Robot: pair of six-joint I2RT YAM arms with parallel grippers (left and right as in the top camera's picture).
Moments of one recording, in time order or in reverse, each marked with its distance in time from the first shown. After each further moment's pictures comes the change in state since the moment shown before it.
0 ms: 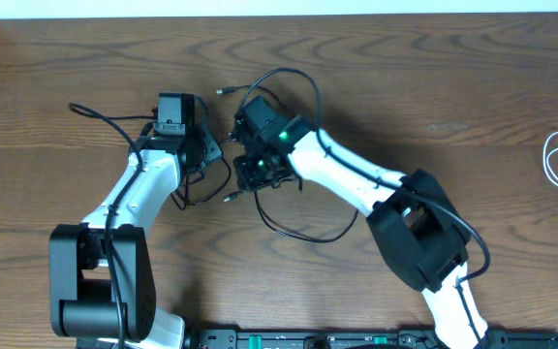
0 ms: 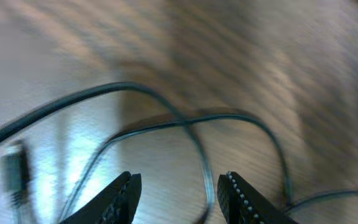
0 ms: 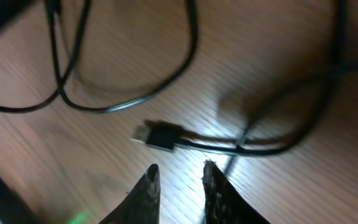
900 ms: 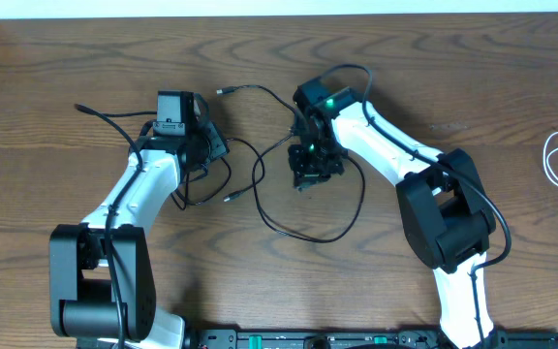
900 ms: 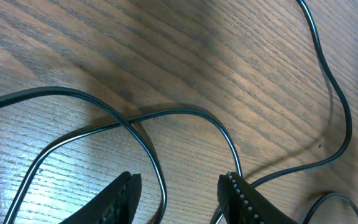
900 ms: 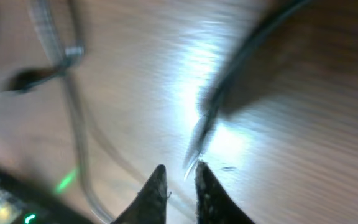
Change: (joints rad) left arm 0.000 0.000 0.000 0.071 0.169 0.039; right arm -0.225 -0.001 -0.003 -0.360 -0.099 -0.071
